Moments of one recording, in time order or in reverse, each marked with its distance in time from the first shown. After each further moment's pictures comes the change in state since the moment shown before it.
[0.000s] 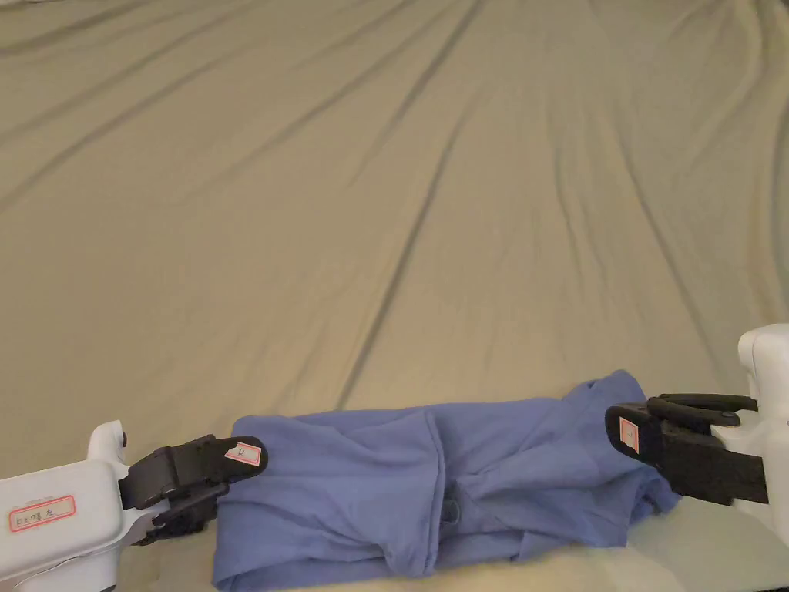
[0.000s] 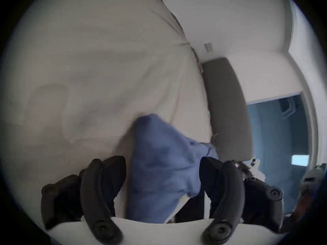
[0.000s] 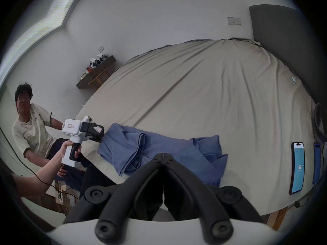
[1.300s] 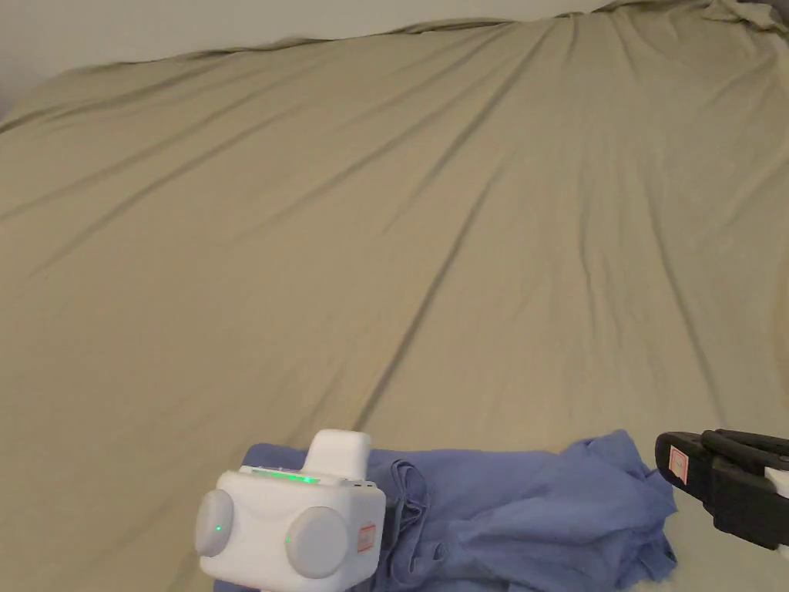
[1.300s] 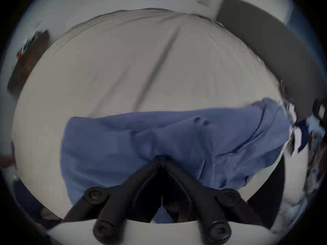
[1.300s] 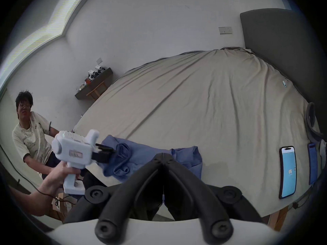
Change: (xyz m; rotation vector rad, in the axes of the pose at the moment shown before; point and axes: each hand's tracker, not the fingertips) left arm 0.153 -0.101 -0.149 -0.102 0.839 -0.654; right arm 0.035 -0.001 0.036 0.110 -0.030 -0.022
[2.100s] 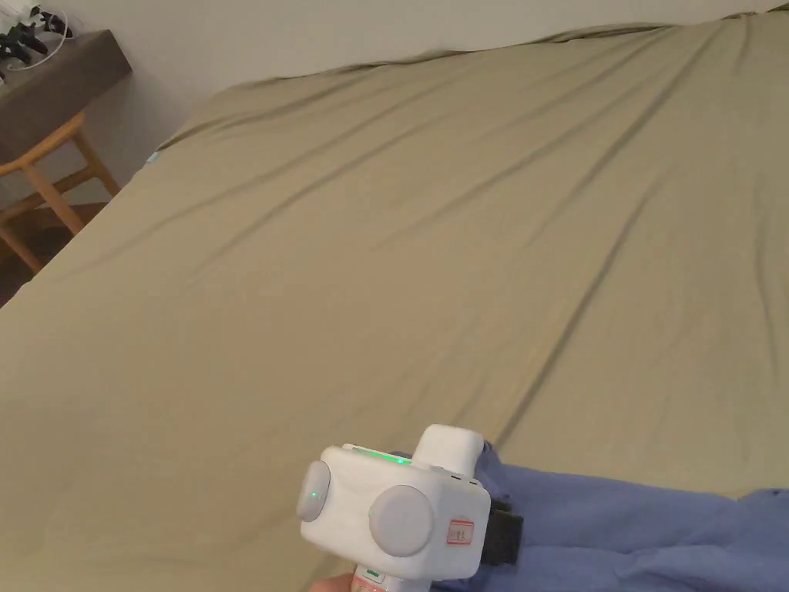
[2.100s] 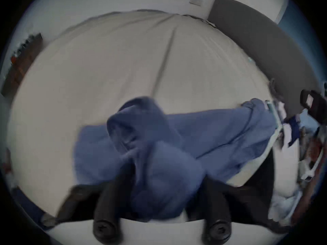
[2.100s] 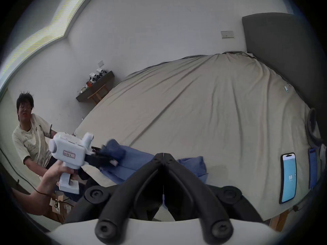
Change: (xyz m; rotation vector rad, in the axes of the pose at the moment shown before) left arm -0.064 -0.004 0.019 -0.006 -0.226 0.091; right arm -0.009 0.014 -0.001 0.036 0.006 0.003
